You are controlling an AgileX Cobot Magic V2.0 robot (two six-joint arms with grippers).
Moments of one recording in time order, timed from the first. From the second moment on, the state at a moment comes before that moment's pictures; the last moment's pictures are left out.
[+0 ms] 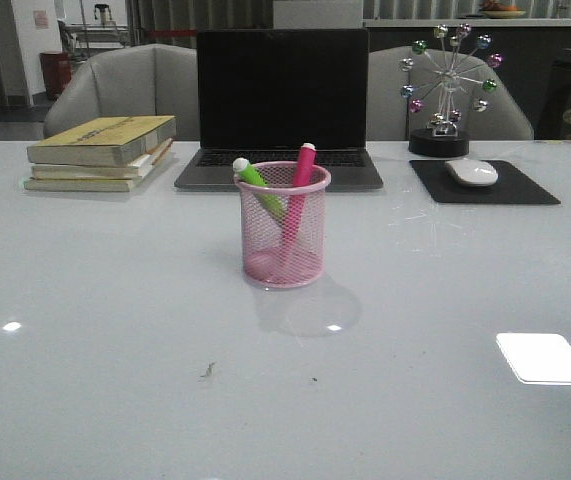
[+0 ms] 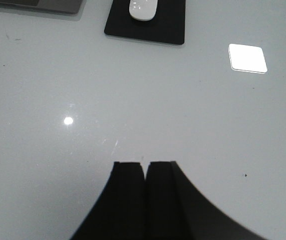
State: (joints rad) left arm -0.07 0.52 -0.52 0.08 0.18 -0.01; right arm -0.07 0.76 -0.61 0.08 0.47 -0.11
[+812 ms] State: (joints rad) left arm -0.07 0.52 -0.52 0.08 0.18 -0.01; right arm -0.07 0.67 -0.61 0.10 0.43 -0.11
